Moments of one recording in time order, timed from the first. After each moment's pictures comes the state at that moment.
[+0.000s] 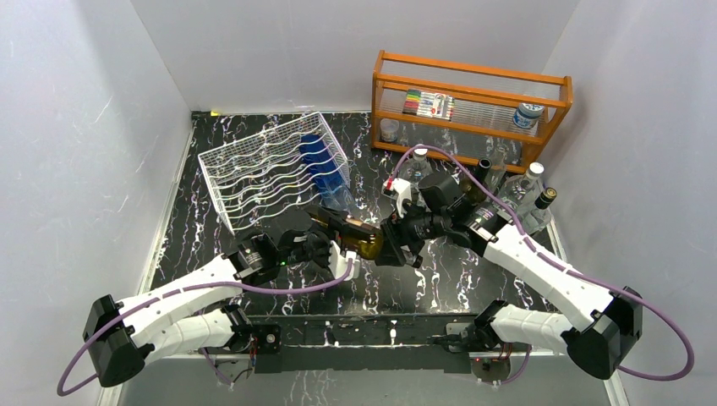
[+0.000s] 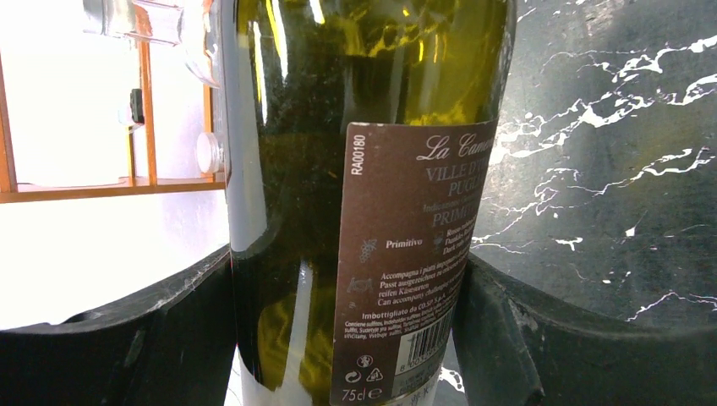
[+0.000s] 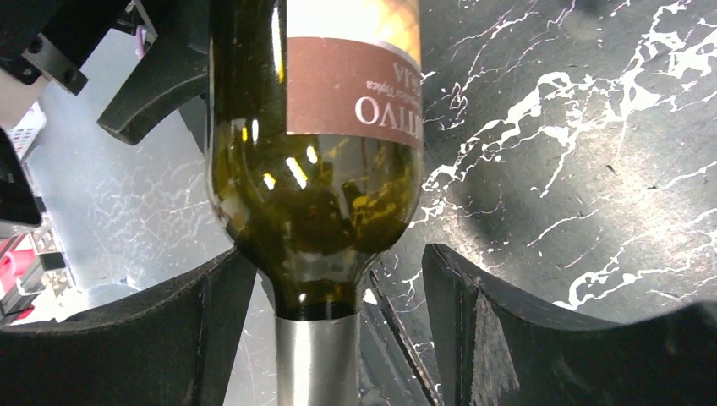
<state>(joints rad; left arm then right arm) -0.93 0.97 0.70 -0.23 0.15 1.13 0.76 1.10 0.98 -0.65 -0.56 0.14</state>
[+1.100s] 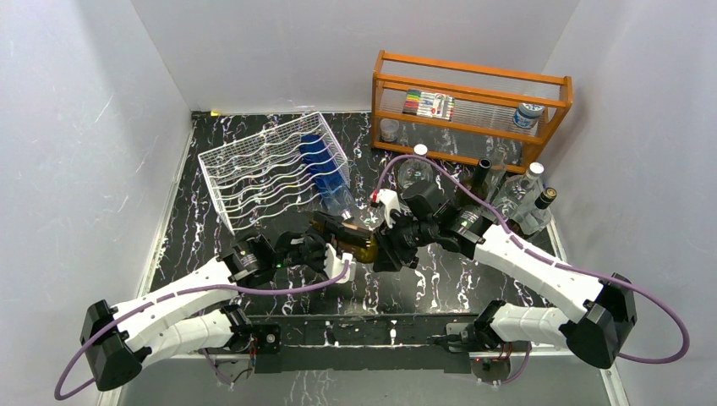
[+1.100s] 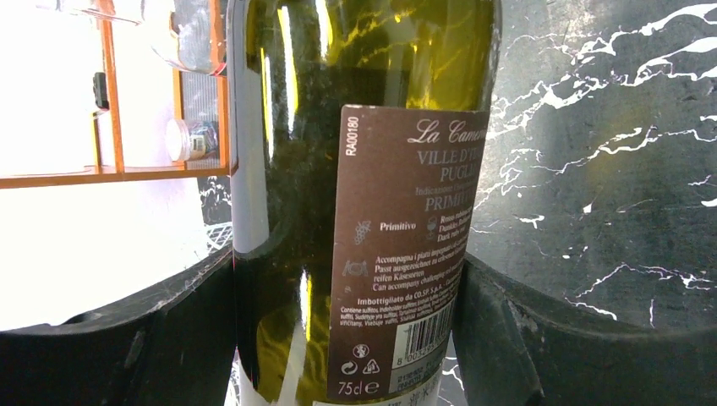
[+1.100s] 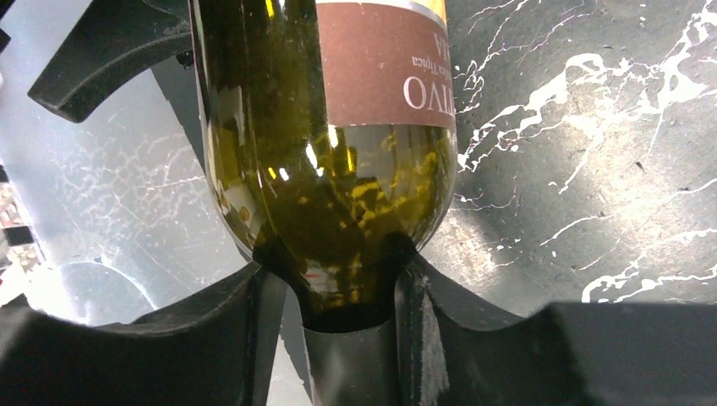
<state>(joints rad) -0.93 0.93 0.70 -0.31 0.16 1.09 0.86 1.15 0.97 -0.65 -0.48 0.13</state>
